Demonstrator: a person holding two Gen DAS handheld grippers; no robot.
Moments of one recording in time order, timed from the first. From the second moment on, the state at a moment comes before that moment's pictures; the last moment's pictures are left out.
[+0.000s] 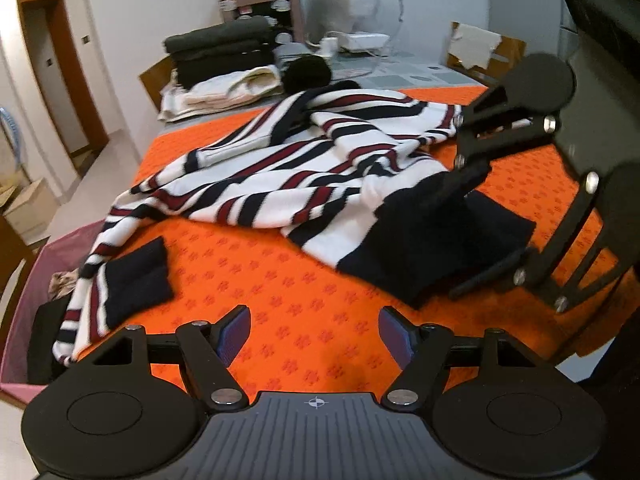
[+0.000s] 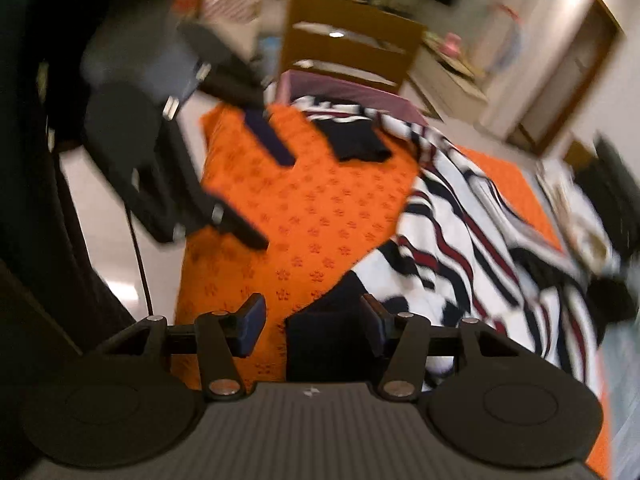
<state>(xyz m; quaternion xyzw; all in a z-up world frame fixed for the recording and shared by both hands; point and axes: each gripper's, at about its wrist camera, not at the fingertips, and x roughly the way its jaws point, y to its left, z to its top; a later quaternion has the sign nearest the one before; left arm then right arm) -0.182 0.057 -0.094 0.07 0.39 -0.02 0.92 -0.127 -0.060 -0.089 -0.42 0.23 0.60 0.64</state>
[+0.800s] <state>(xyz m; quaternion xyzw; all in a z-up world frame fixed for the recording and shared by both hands) -0.138 0.000 -0.089 0.13 0.34 -0.11 0.92 -0.023 -0.236 0.002 -0.29 0.22 0.24 0.90</state>
